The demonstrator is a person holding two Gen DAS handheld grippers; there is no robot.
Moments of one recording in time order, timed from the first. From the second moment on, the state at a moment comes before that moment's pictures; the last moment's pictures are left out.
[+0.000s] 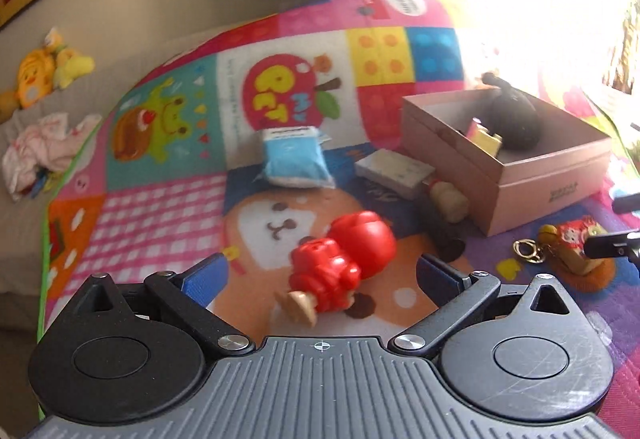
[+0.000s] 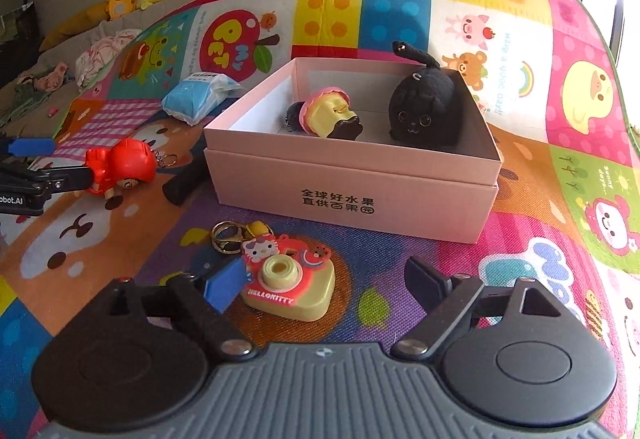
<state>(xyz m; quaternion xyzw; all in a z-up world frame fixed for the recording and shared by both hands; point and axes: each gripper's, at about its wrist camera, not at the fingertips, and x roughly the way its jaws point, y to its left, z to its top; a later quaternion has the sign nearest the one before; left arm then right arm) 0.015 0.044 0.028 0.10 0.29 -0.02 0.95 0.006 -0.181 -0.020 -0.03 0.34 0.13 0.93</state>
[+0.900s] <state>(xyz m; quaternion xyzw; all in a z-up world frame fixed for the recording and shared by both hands) 0.030 0.008 0.013 0.05 0.34 -0.11 0.93 0.016 -0.211 -0.023 -0.04 0.35 0.06 0.93</state>
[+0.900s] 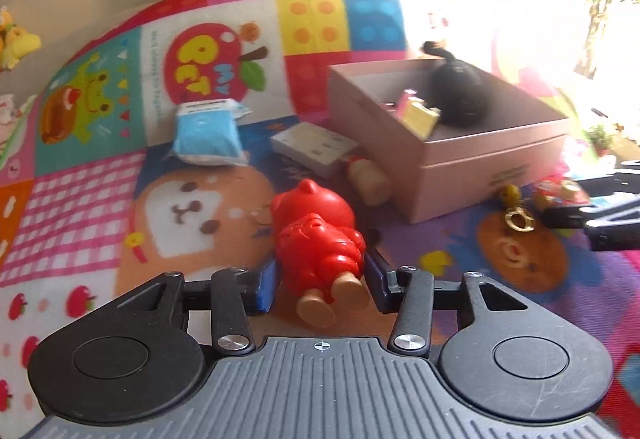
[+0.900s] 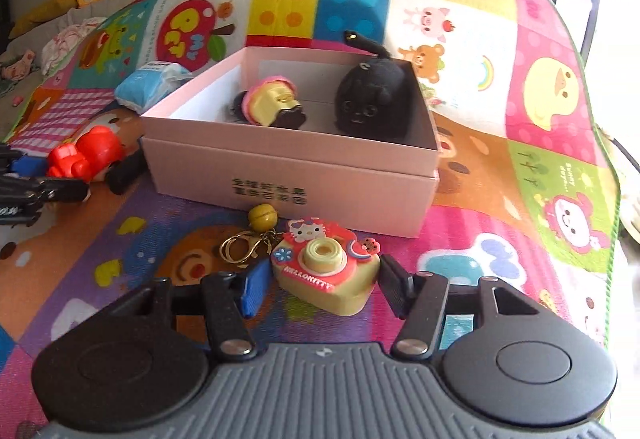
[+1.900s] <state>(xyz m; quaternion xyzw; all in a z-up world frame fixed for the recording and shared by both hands) 0.031 0.069 0.034 -0.05 0.32 0.07 0.94 0.011 -0.042 -0.022 -0.21 0.33 0.29 0.88</state>
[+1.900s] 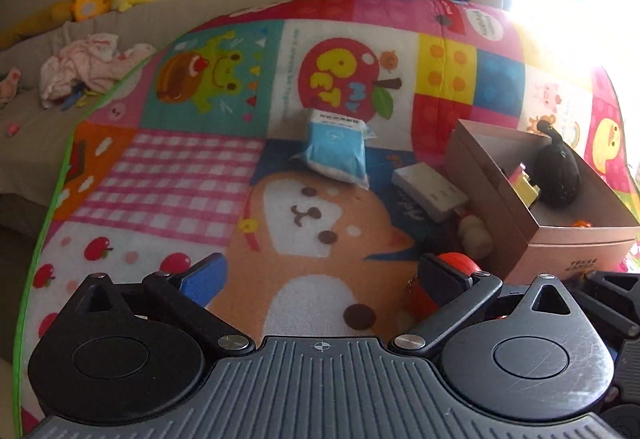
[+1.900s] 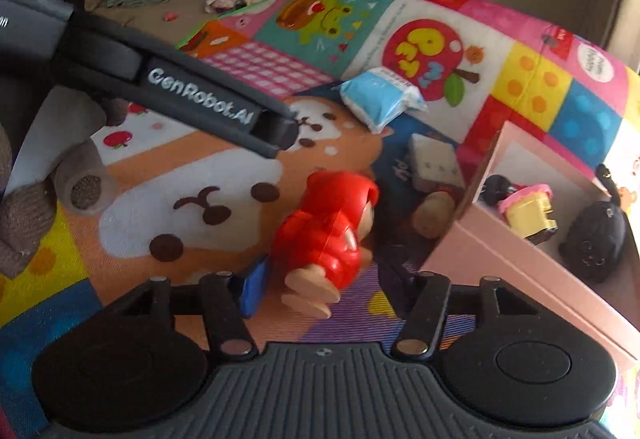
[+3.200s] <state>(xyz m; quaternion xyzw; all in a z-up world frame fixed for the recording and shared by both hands) 0.029 0.041 0.009 -0.05 0.36 -0.01 0.93 0.012 -0.121 0.006 -0.19 0.37 0.24 0.88</state>
